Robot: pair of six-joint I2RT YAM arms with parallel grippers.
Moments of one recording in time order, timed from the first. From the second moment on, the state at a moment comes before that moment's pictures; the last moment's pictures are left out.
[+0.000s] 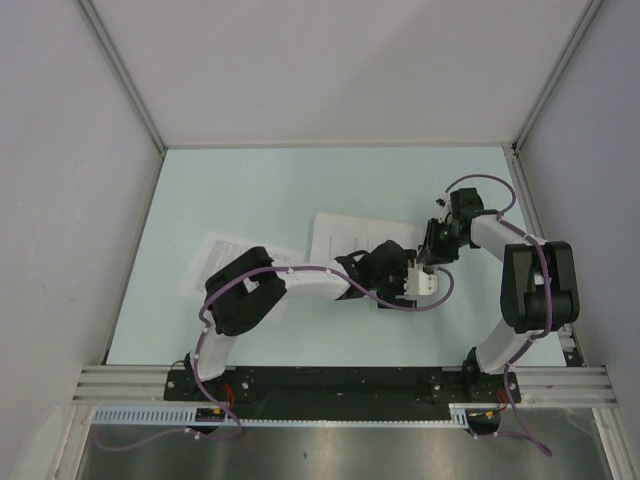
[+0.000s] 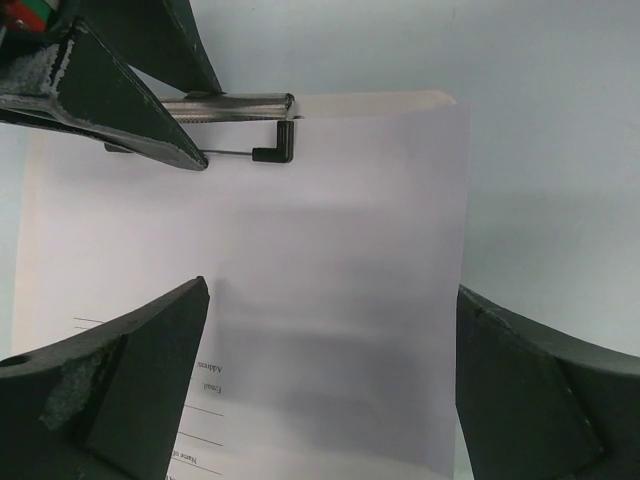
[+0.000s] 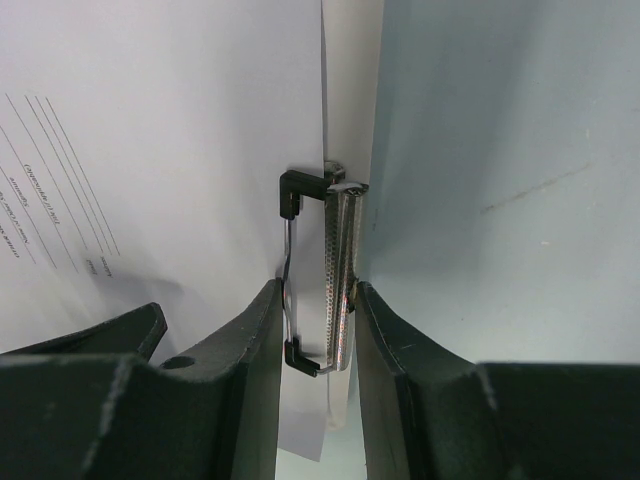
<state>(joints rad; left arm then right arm) -1.08 2.05 1.31 0.02 0.09 0.64 0.07 1.68 1.00 -0.51 -0.33 0.22</state>
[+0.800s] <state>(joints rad) -1.07 1.90 1.15 -0.06 0.05 0.63 0.07 1.69 1.01 -0.54 -0.27 0.20</state>
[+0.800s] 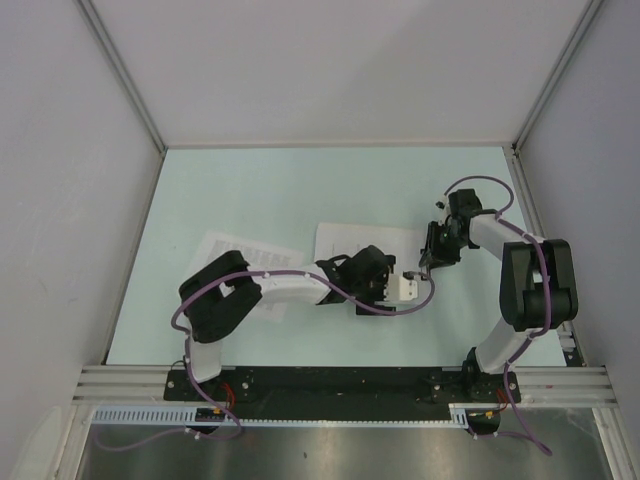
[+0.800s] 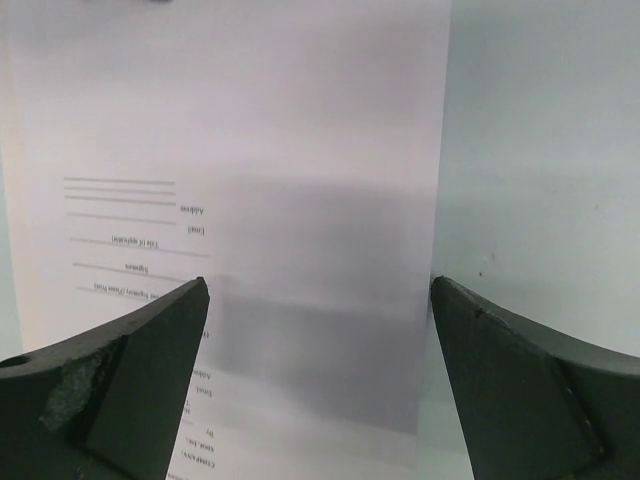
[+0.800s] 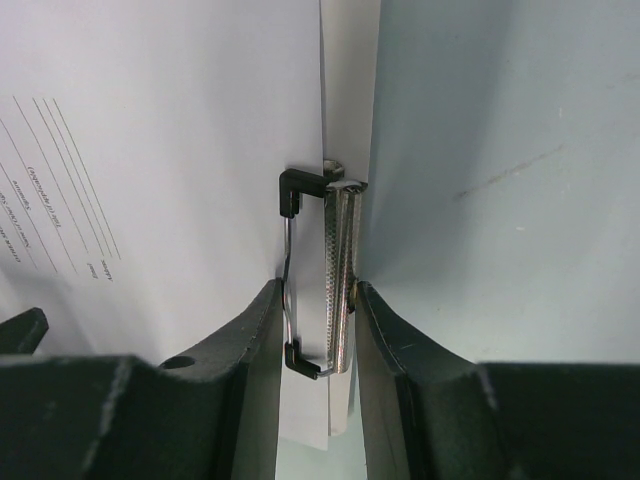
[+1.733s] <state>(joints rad) -1.01 1.88 1.11 -0.03 0.05 0.65 0.01 1.71 1.01 -0.54 -0.41 0.19</state>
